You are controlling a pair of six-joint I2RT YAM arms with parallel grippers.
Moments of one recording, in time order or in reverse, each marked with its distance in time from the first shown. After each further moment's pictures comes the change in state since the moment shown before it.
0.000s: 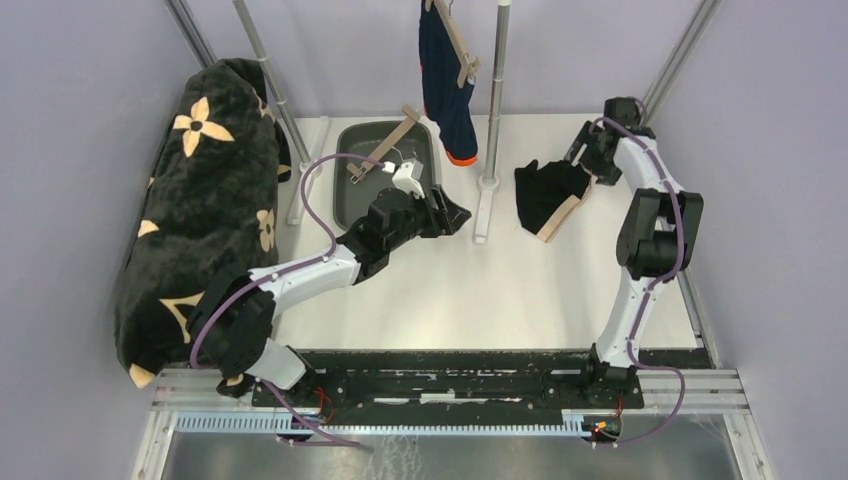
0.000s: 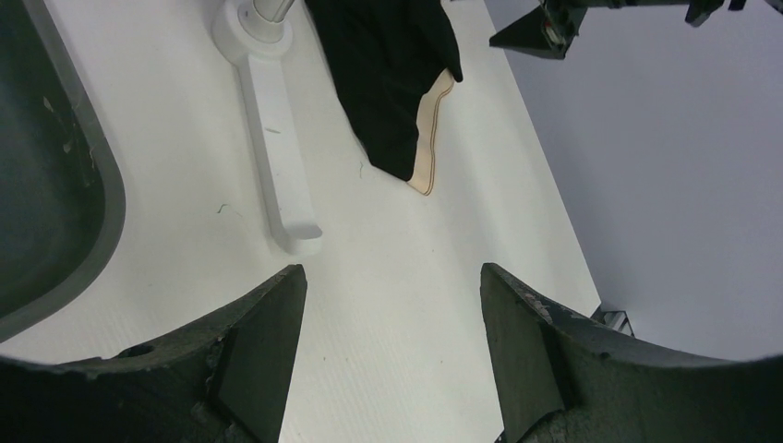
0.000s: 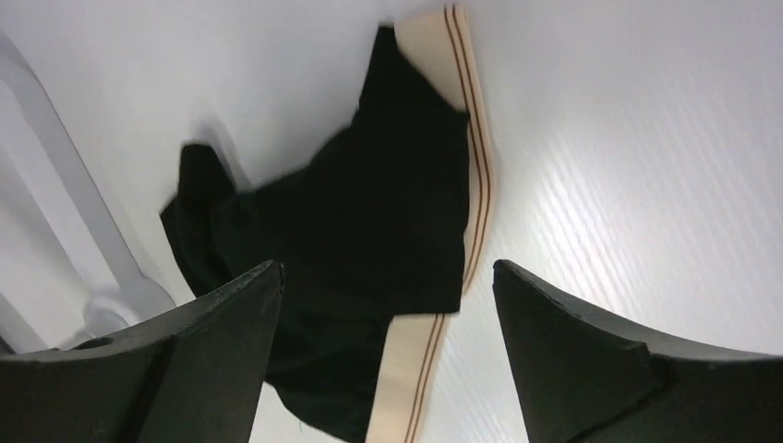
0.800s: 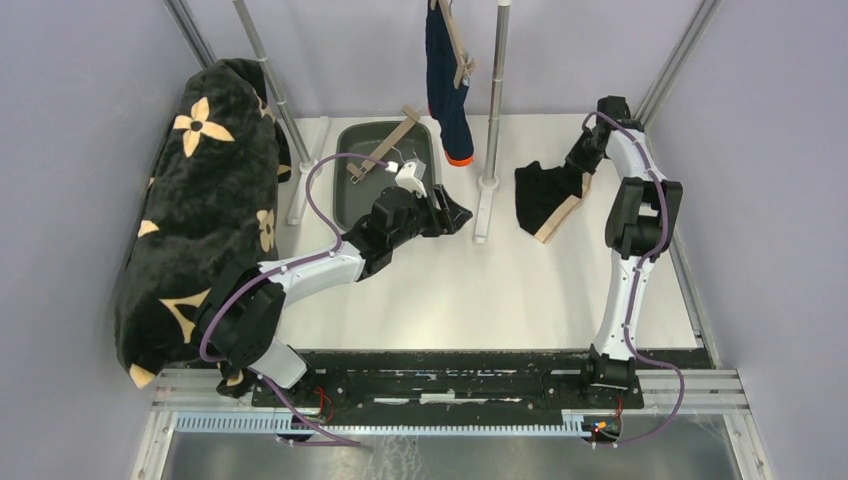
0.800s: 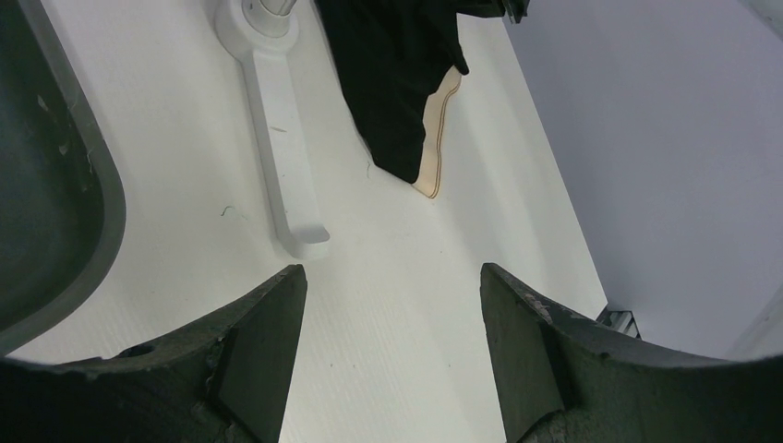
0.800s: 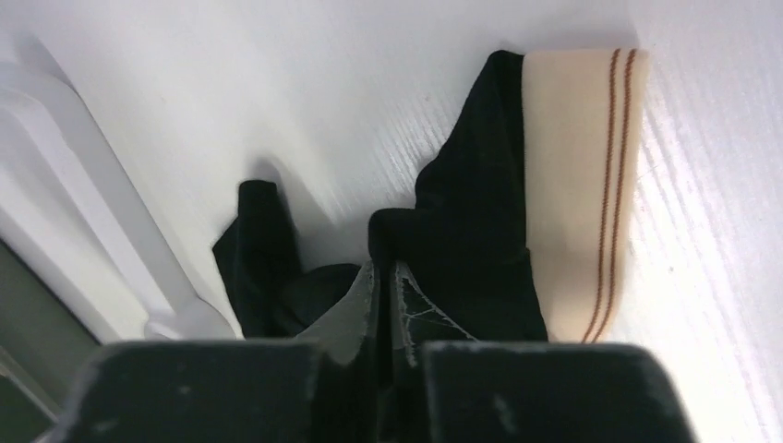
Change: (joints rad) left arm 0.014 0.060 0.015 0.021 0.028 0.000; right arm -0.029 0.335 0.384 -0.142 -0.222 0.063
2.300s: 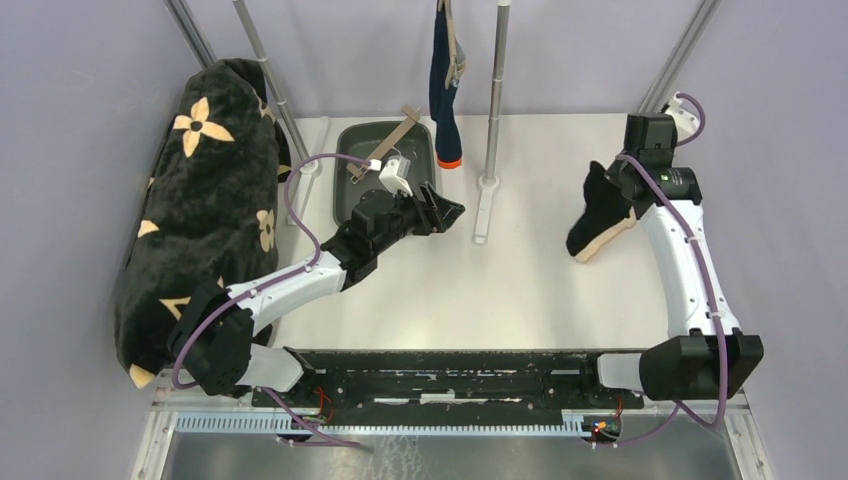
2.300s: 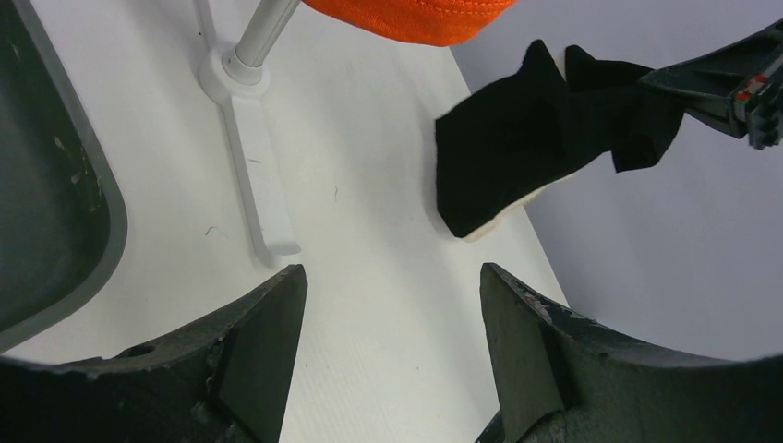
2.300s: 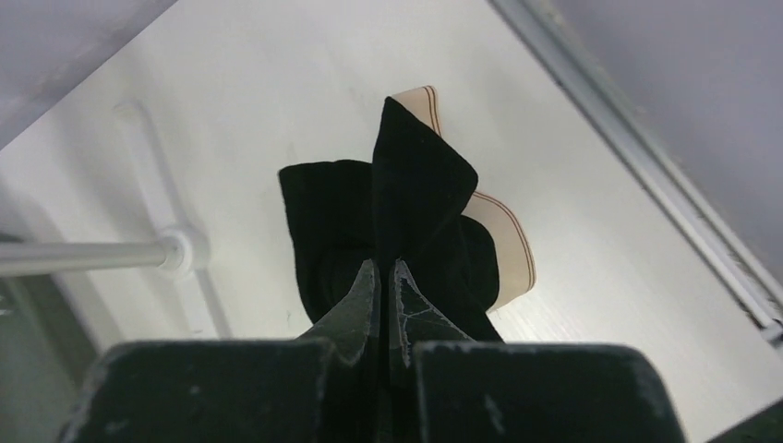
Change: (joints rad) left arm 0.002 -0.169 -0.055 -0.002 -0.016 0.000; right arm 0.132 -1.067 -0.708 0.048 0.537 0.004
